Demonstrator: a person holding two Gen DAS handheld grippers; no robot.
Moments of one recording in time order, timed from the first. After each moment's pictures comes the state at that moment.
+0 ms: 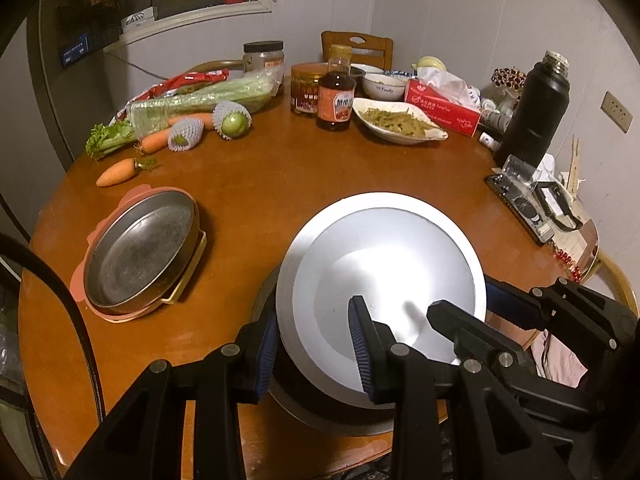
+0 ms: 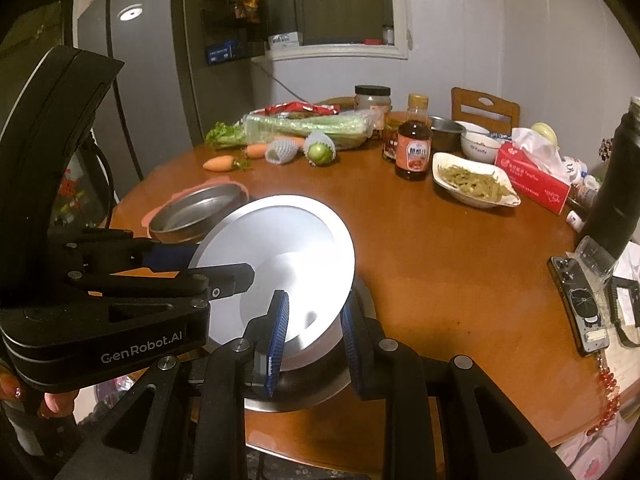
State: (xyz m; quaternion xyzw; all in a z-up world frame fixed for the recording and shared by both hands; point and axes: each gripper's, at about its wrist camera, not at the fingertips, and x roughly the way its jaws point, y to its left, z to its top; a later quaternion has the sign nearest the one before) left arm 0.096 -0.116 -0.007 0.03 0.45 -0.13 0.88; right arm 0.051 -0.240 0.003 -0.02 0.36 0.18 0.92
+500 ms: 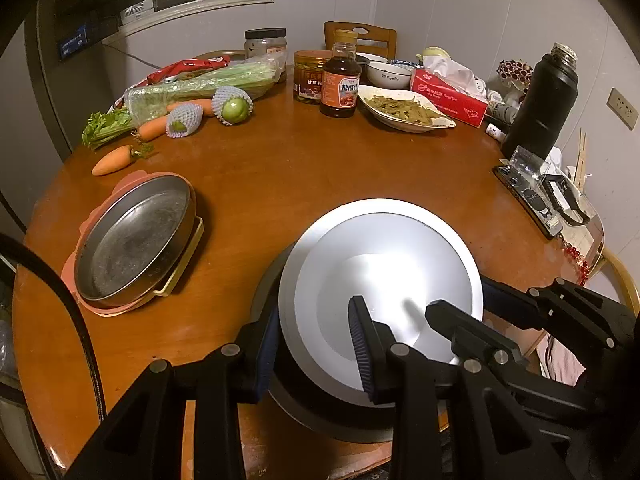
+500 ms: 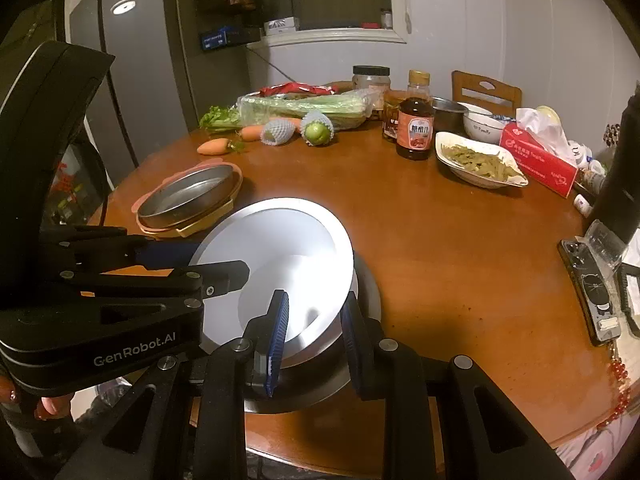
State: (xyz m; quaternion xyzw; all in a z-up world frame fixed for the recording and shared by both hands) left arm 0.103 -0.116 -0.020 0.03 0.46 -0.13 0.88; right arm 0.062 -0.237 -0.016 -0.02 0.38 0.17 0.91
